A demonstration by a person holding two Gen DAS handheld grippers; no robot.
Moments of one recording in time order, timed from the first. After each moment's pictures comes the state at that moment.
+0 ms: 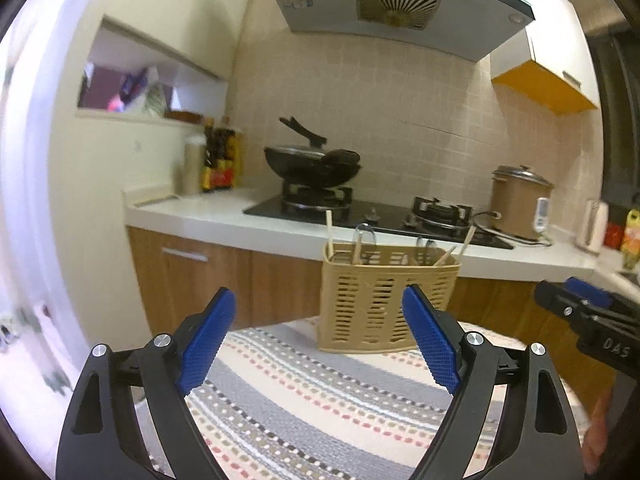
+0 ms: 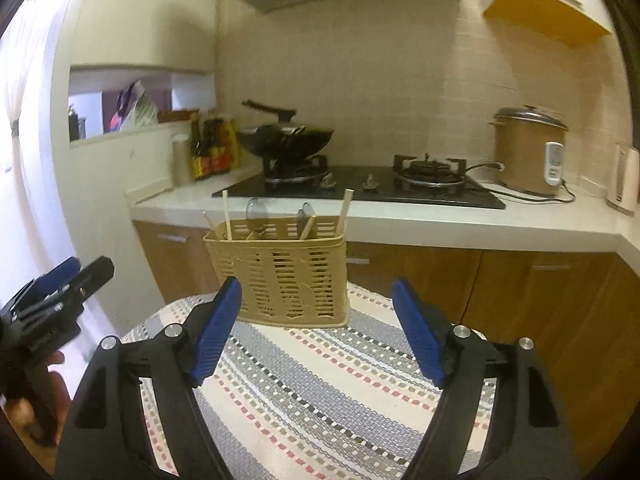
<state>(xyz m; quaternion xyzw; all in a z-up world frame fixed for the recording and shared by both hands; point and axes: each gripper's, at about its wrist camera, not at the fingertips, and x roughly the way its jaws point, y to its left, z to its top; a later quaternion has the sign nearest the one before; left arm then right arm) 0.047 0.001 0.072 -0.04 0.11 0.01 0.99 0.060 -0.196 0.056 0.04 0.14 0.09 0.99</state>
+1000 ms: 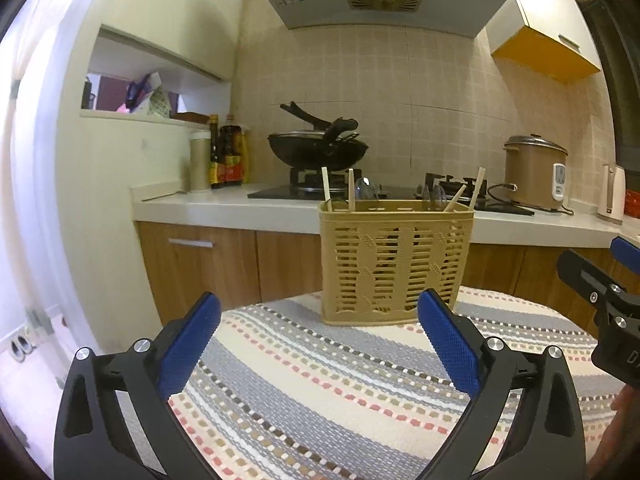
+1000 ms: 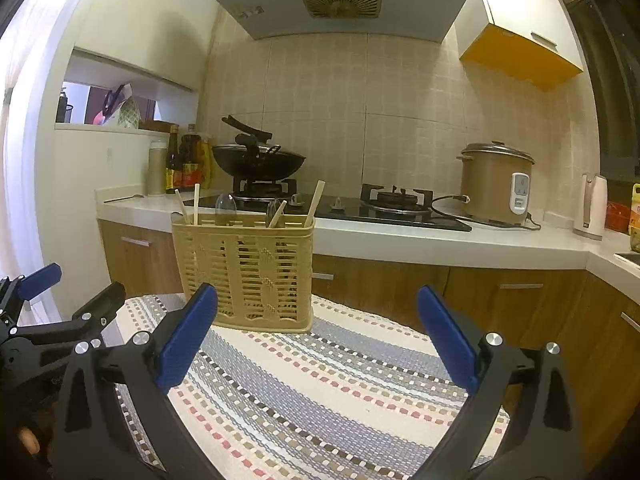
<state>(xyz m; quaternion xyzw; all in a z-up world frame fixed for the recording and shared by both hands) 0.058 -0.027 0.019 -0.01 0.11 0.04 0.99 0.049 -0.187 0.011 -0.01 0.07 0.02 1.00</state>
